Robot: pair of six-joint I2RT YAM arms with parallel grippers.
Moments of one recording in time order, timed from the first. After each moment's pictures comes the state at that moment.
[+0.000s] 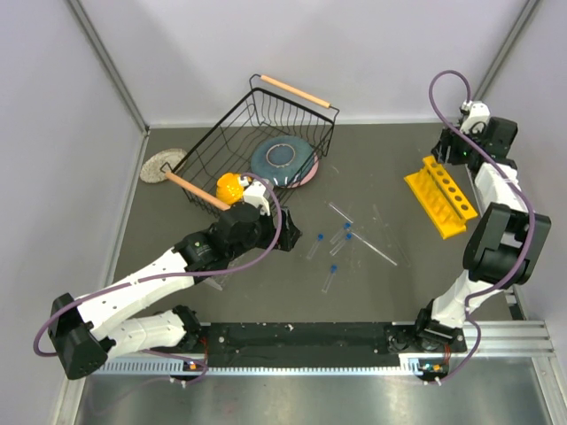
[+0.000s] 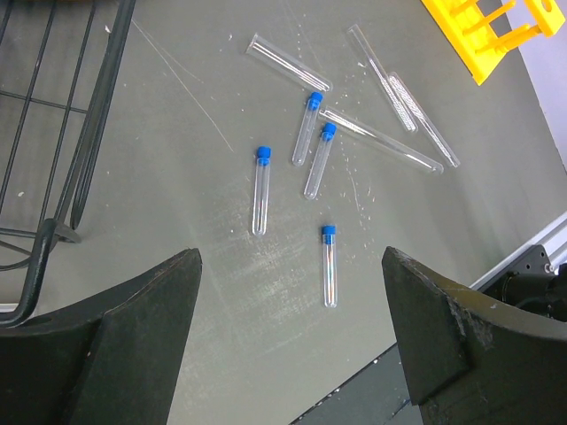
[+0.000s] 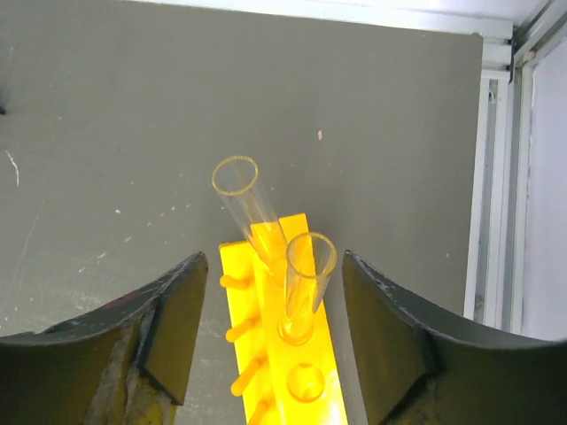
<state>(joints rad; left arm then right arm) -0.88 1.04 0.84 -0.28 -0.16 -0.59 -0.33 1.72 1.32 -0.12 -0.47 -0.20</state>
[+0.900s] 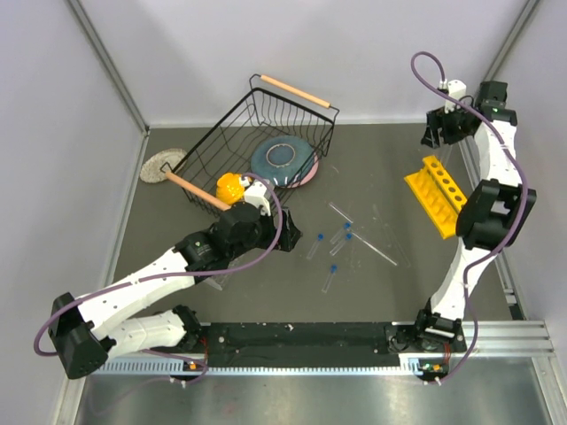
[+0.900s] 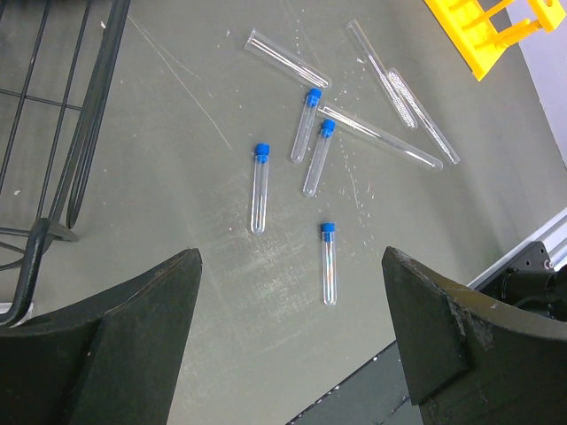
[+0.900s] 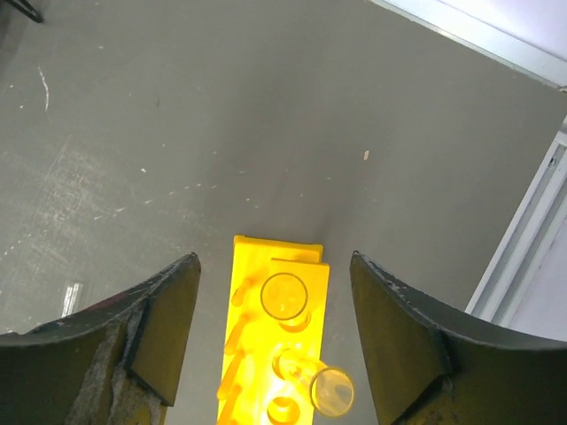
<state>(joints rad) -0.88 1.04 0.84 -0.28 -0.15 -0.59 -0.27 2.05 1.99 -0.78 -0.55 -0.52</state>
